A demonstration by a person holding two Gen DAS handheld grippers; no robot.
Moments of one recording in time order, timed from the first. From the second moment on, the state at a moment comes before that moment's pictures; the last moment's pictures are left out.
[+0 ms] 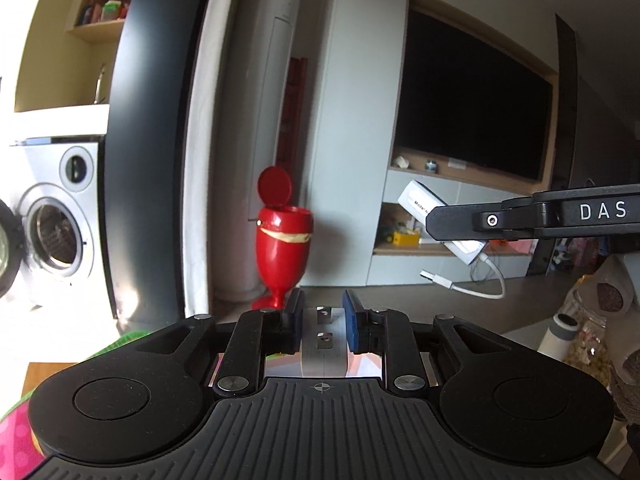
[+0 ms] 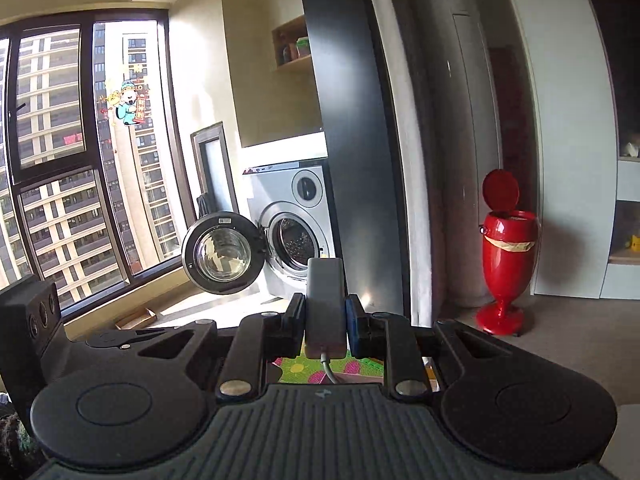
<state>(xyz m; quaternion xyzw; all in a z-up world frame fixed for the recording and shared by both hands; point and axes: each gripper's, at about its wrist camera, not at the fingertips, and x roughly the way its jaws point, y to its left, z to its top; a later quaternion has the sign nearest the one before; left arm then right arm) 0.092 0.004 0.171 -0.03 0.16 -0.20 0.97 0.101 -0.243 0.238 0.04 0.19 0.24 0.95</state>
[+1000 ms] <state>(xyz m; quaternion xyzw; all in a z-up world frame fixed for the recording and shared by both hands) 0.111 0.150 0.037 -0.20 0.32 0.02 0.92 0.012 -0.198 0.050 -0.11 0.28 0.25 0.92</state>
